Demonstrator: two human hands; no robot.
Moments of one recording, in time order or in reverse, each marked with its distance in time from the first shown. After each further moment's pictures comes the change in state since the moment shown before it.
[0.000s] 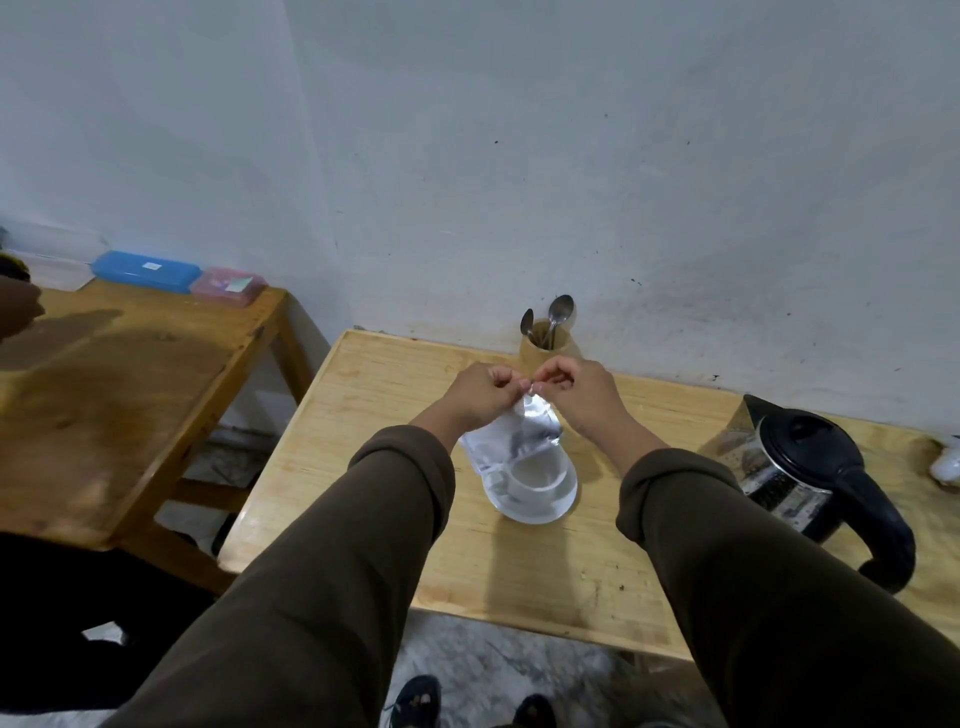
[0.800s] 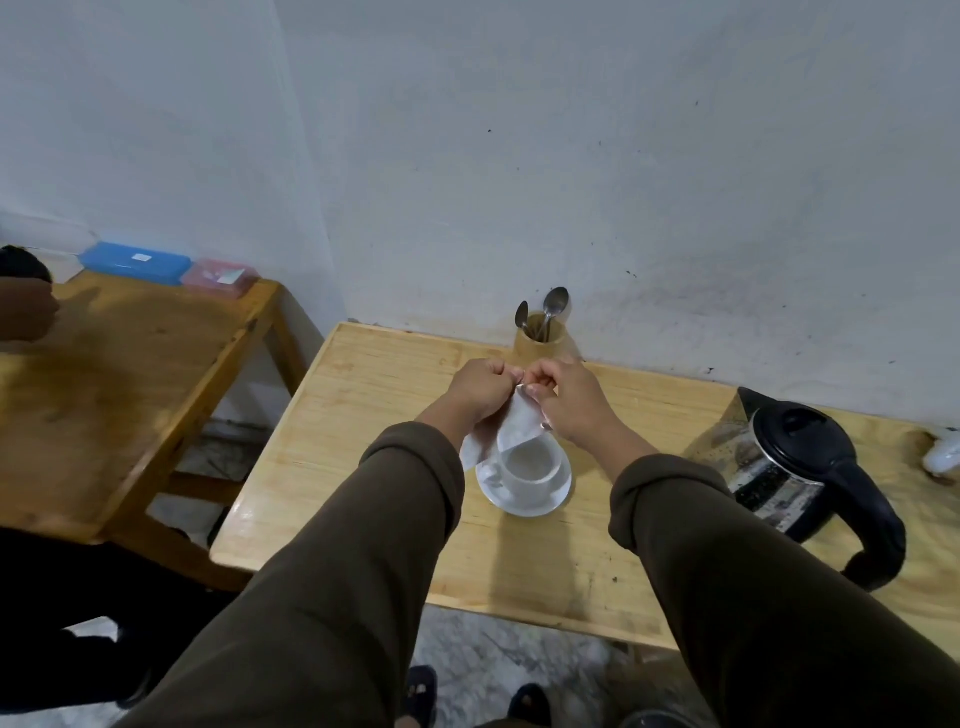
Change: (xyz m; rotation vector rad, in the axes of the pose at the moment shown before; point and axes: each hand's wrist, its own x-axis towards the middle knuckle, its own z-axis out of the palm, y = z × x) left_hand -0.004 0.014 0.013 -0.115 0.058 -0.192; right_hand -0.004 0.009 0.008 -0.160 -0.070 -0.094
